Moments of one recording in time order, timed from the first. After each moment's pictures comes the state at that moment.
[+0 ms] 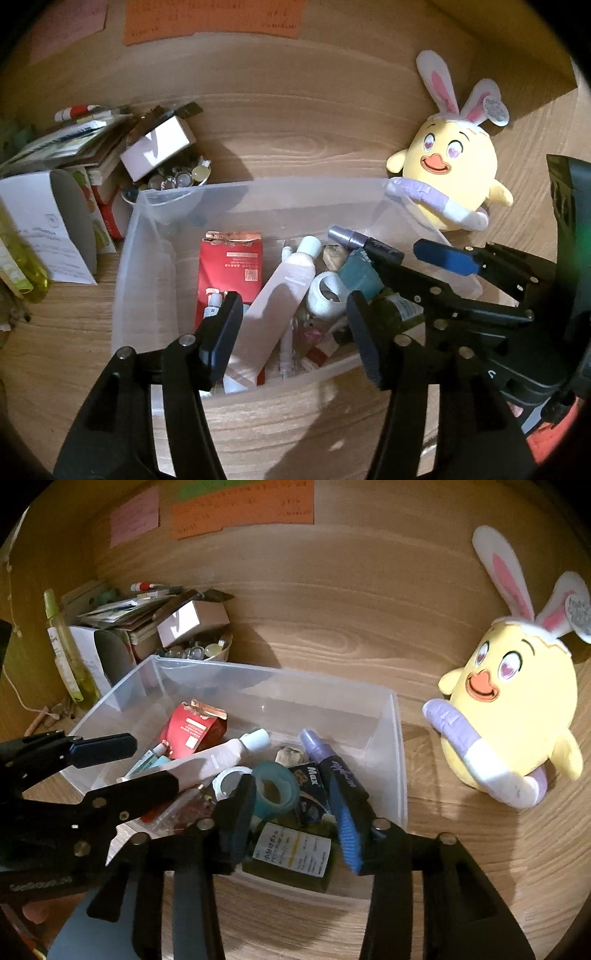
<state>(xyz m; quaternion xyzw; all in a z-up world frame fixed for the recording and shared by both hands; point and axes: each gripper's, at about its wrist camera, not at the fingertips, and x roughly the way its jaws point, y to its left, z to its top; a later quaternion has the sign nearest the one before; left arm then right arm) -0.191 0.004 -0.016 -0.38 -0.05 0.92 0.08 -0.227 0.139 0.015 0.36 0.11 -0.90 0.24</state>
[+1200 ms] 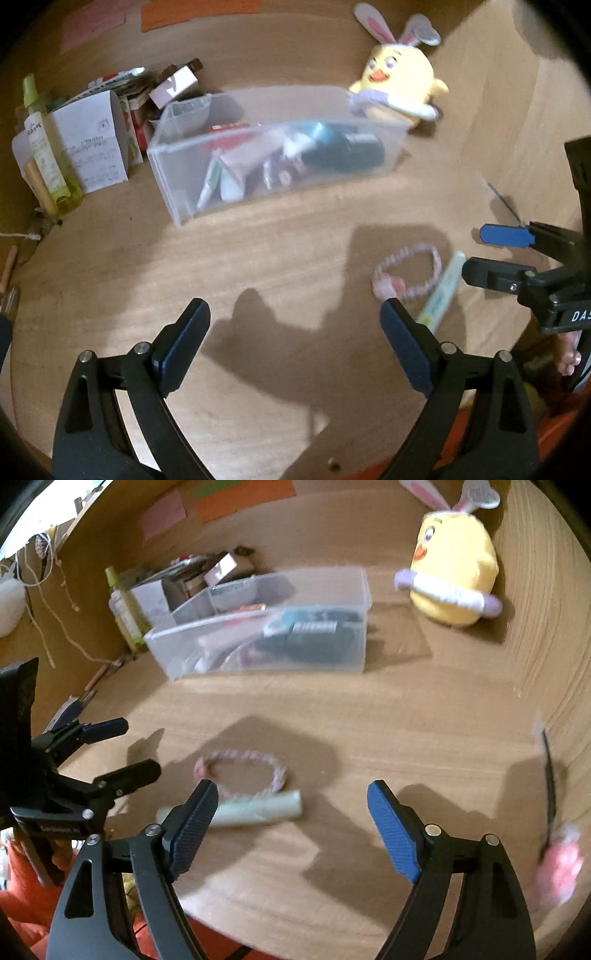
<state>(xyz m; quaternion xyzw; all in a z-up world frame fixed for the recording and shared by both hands) -0.034 0.018 -0.063 -0.42 0.03 0.90 0.09 -0.070 0.226 -0.026 0.43 0.02 -0.86 0.27</state>
